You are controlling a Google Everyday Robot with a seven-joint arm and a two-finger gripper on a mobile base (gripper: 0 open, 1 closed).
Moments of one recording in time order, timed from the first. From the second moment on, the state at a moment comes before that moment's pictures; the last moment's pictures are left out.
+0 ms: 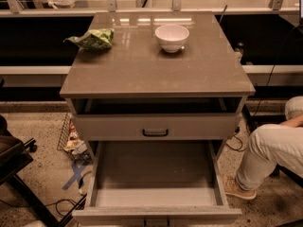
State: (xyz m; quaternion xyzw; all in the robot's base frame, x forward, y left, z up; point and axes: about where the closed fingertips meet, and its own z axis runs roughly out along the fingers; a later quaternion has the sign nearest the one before) arm 0.279 -0.161 0.431 -0.45 0.79 0.23 0.35
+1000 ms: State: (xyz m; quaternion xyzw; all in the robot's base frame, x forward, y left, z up) arm 0.323 -0.149 0.432 -0.50 0.75 0.22 0.36
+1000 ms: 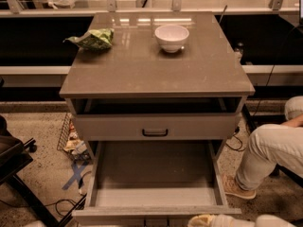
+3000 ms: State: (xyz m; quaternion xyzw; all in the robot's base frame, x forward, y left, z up) arm 0.491 -0.125 0.387 -0.54 0.73 0.23 0.35
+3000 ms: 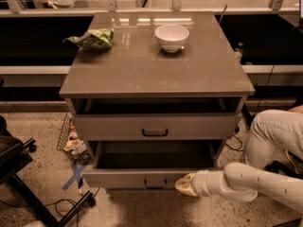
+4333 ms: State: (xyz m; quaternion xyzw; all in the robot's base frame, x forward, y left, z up) arm 0.591 -0.132 0.397 -0.54 0.74 0.21 0.34
